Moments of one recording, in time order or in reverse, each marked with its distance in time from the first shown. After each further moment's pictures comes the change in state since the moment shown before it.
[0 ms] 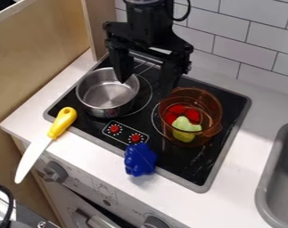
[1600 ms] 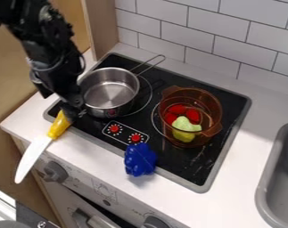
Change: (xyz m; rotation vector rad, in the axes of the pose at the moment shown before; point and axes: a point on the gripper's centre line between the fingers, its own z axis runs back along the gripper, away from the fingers) arm -0.035 0.131 -0.067 0.246 -0.171 -0.244
